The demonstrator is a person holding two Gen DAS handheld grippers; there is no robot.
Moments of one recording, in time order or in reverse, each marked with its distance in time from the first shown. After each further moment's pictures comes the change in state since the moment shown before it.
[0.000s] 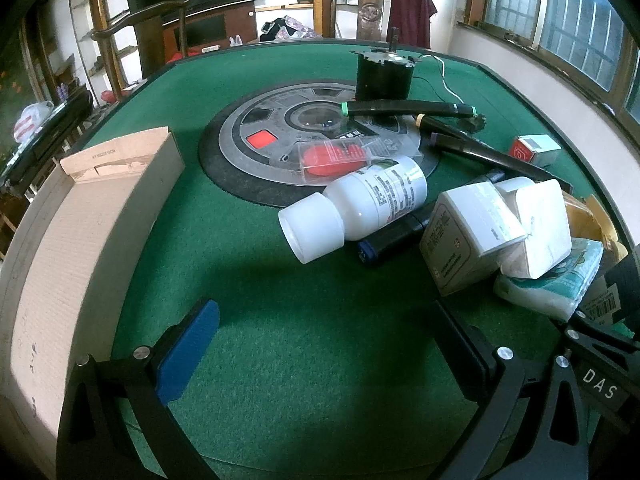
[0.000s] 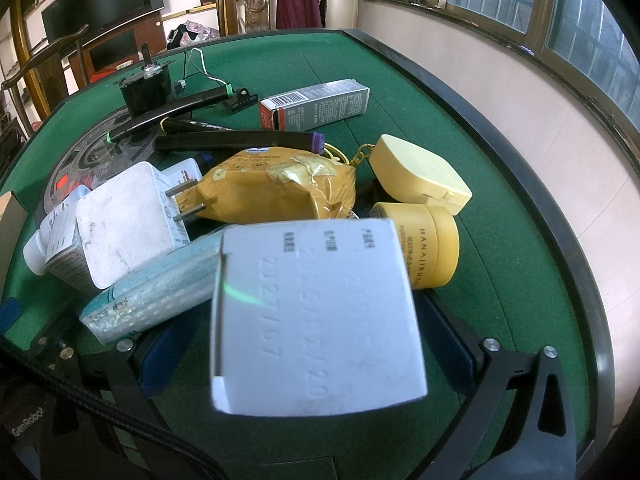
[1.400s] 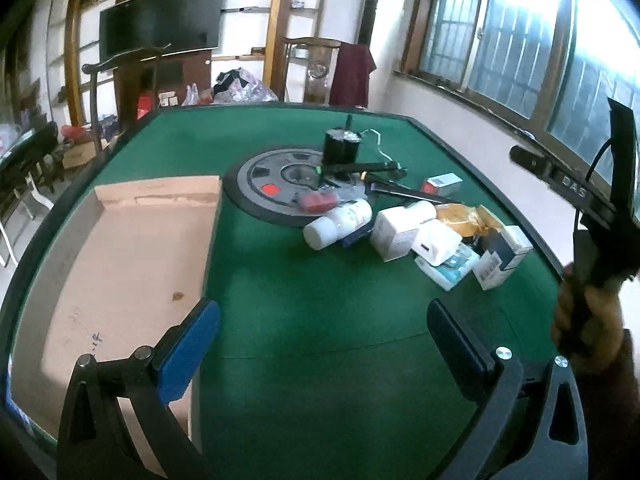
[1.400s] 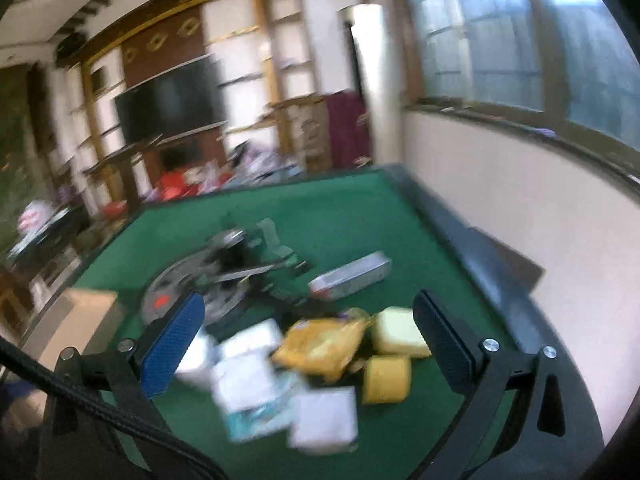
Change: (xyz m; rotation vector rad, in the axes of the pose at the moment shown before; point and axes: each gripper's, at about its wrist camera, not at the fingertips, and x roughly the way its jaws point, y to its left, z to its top) left arm -0.118 0.064 -0.046 0.056 -0.197 -0.236; right arm -0.117 -0.038 0.021 0.063 -0.541 0.120
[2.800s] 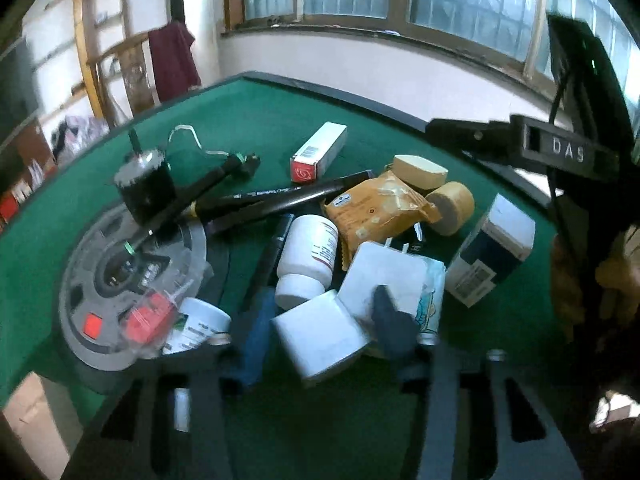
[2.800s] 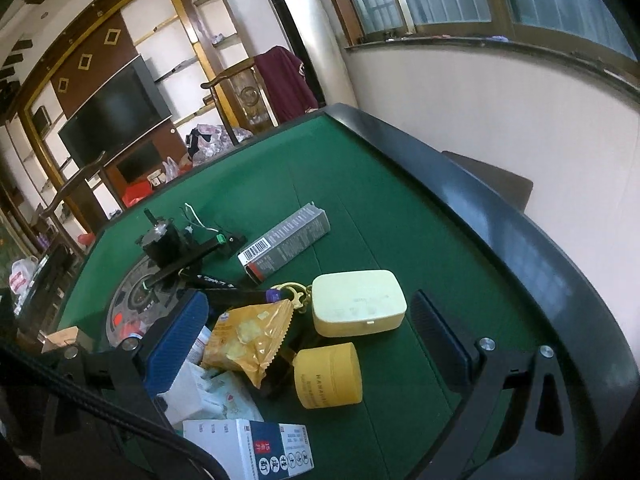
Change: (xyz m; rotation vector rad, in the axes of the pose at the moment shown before) left arm 0.142 -0.087 0.067 0.499 0.187 -0.355; right arm 0.054 -0.060 -0.020 0.261 0.276 0.038
